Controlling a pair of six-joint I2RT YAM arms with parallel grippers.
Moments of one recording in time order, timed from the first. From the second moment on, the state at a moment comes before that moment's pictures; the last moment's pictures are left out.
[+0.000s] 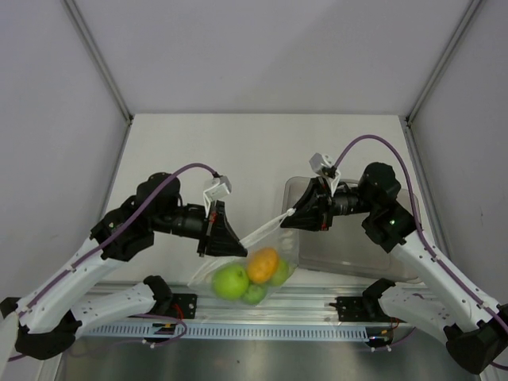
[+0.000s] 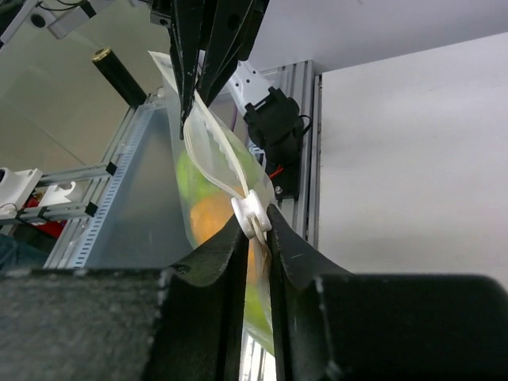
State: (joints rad) left arm -0.85 0.85 1.14 -0.67 0.77 -0.39; right arm 0.59 0.93 0.93 0.04 -1.12 0.34
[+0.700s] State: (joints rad) left arm -0.79 0.84 1.14 -0.71 0.61 -0.39; right arm 0.64 0.92 0.87 0.11 -0.96 0.45
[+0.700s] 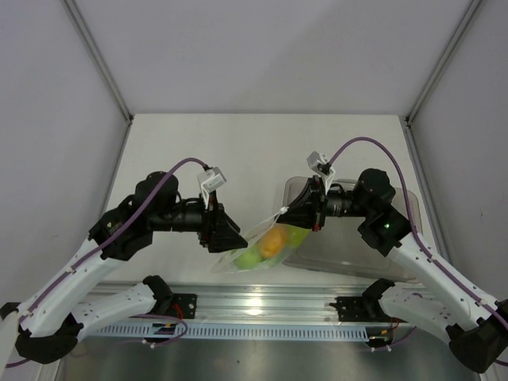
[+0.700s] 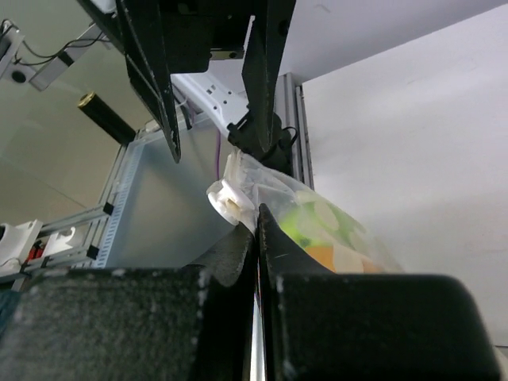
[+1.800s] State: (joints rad) left arm -0.79 0.91 1.29 -0.62 0.38 -0.22; right arm 0.91 1.19 1.14 -0.25 -0.51 0.59
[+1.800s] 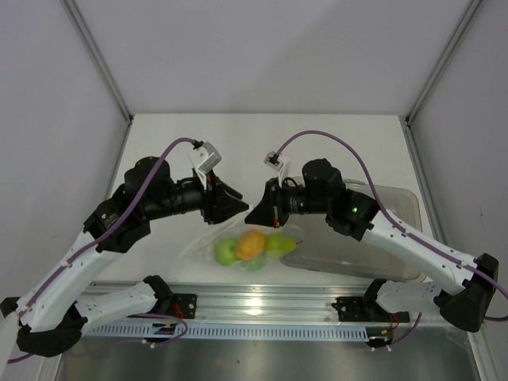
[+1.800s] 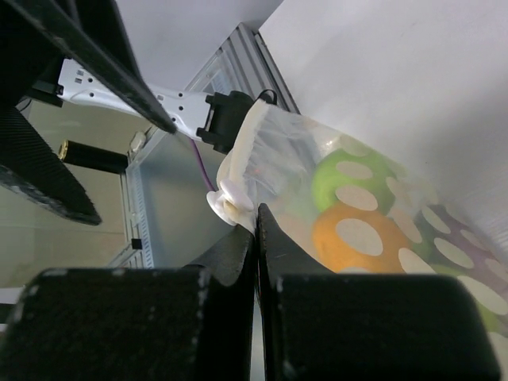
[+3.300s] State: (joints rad) left arm -0.80 0.95 1.22 -0.61 0.41 -0.17; right arm 0.92 1.19 1.16 -0.26 -0.51 0.60
